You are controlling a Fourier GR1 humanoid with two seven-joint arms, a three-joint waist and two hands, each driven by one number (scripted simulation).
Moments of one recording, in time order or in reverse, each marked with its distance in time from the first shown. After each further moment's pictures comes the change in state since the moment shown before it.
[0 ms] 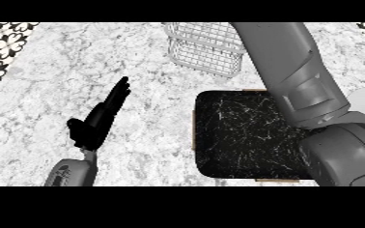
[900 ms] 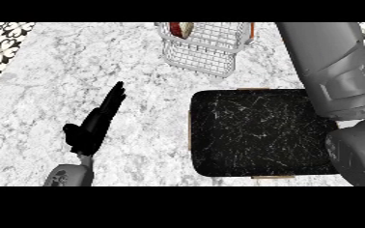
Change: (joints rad) left arm 0.037 0.005 0.019 0.014 -0.002 0.000 -0.025; right arm 0.024 -0.109 -0.077 -0.018 -0.002 -0.365 0.008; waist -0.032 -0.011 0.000
